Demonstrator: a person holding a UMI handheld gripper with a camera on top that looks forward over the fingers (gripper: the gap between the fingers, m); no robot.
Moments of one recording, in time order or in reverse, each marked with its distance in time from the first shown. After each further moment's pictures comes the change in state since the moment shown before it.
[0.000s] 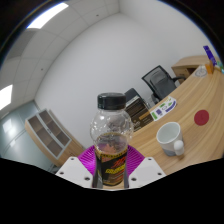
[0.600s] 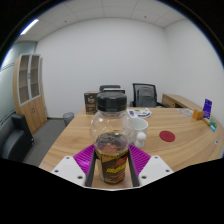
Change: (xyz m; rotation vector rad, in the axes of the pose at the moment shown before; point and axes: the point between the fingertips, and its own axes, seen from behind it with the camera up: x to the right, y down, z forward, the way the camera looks) arm 0.107 0.065 -0.057 -0.083 0.336 -0.598
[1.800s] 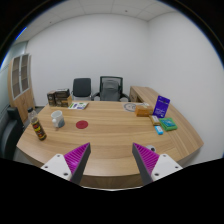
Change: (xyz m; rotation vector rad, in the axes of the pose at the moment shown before) arm 0.445 -0.037 -0.253 -0.154 0.103 -0.034
